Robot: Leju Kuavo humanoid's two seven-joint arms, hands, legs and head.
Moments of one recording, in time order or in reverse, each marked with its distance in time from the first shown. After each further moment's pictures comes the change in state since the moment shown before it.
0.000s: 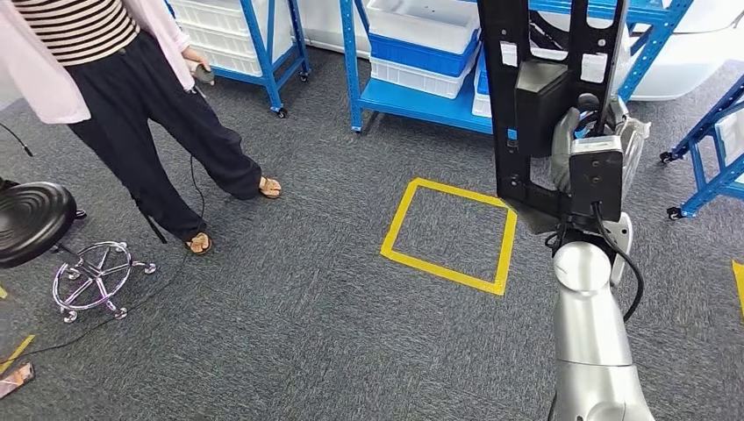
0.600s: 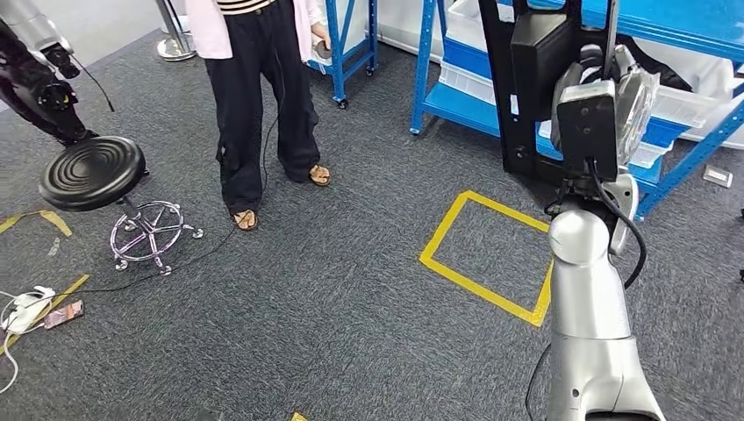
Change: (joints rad) left arm -0.011 -0.018 0.013 0.001 -0.028 -0.047 0.012; right arm -0.135 0.023 0.030 0.007 0.145 0.011 0.135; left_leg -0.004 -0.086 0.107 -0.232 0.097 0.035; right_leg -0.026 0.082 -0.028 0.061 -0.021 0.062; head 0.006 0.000
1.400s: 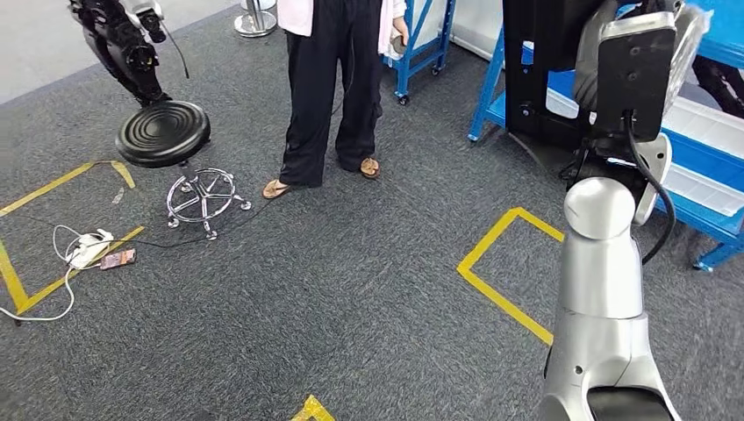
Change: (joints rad) left arm 0.004 0.004 -0.021 0.000 -0.017 -0.008 0.013; right arm -0.096 0.016 -0.008 -0.079 -0.002 0.043 0.072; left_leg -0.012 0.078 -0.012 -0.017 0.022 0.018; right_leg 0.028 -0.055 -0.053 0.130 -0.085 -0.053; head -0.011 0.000
